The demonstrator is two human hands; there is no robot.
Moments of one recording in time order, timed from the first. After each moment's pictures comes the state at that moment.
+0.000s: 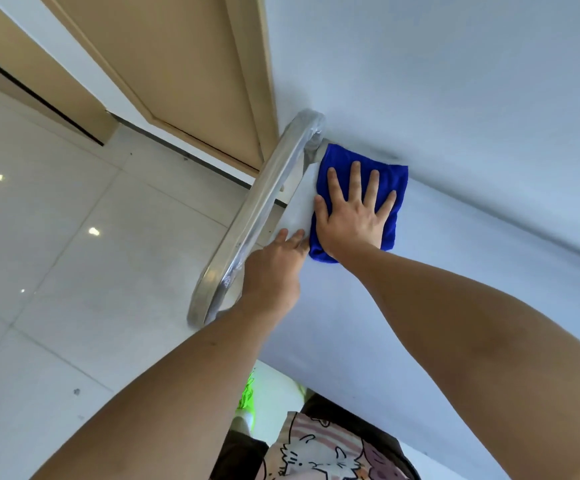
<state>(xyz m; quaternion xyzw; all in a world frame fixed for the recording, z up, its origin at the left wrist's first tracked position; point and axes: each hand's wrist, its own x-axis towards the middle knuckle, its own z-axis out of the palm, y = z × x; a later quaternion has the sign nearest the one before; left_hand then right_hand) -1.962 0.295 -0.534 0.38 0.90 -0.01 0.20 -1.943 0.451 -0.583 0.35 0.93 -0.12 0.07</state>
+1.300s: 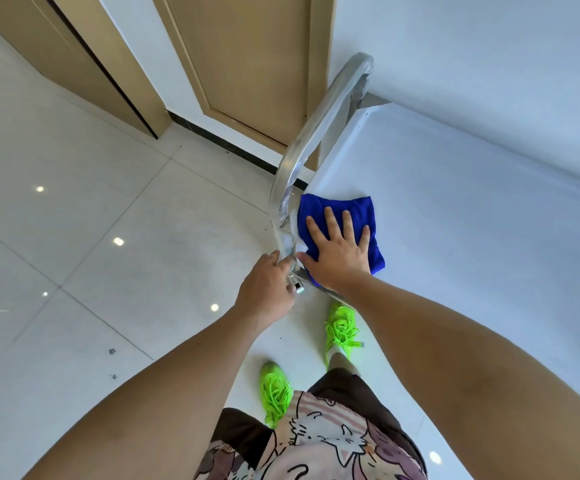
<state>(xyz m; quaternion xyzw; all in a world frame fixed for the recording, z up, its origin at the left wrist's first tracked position) -1.826 0.075 -0.527 0.28 0.92 0.13 0.25 -1.790 0.239 -0.567 0.20 0.96 -0.13 0.15</state>
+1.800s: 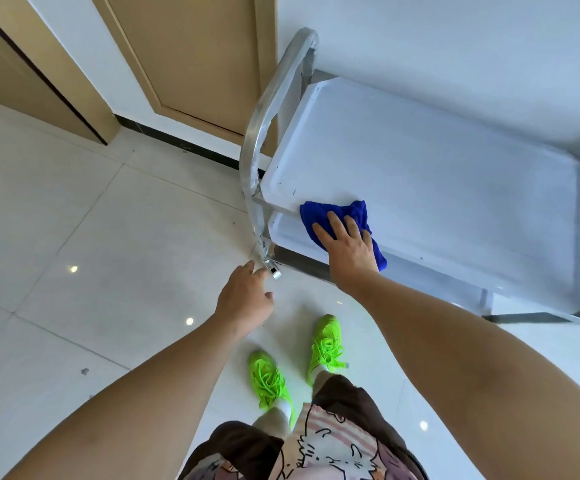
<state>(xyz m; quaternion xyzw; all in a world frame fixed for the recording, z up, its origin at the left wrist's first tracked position) -1.771 0.017 -0.543 0.30 0.90 0.11 0.29 -1.681 0.221 -0.558 0.24 0.96 -0.06 0.13</state>
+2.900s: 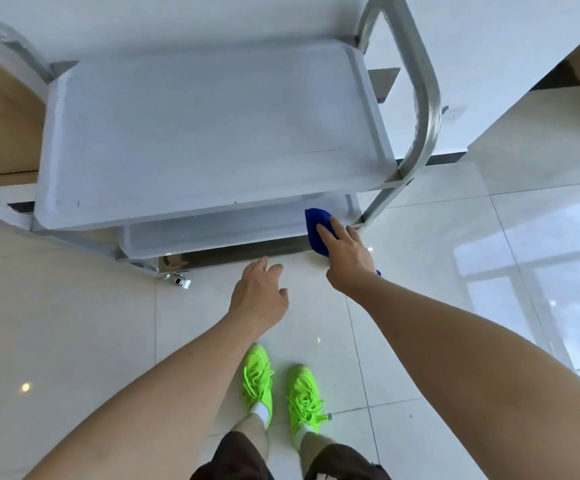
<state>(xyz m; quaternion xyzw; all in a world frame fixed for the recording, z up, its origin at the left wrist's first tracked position) -1.528 0.184 -0.571 0.52 0.79 0.04 0.32 -1.374 0.301 -0.580 0.52 0.82 -0.20 0.11</state>
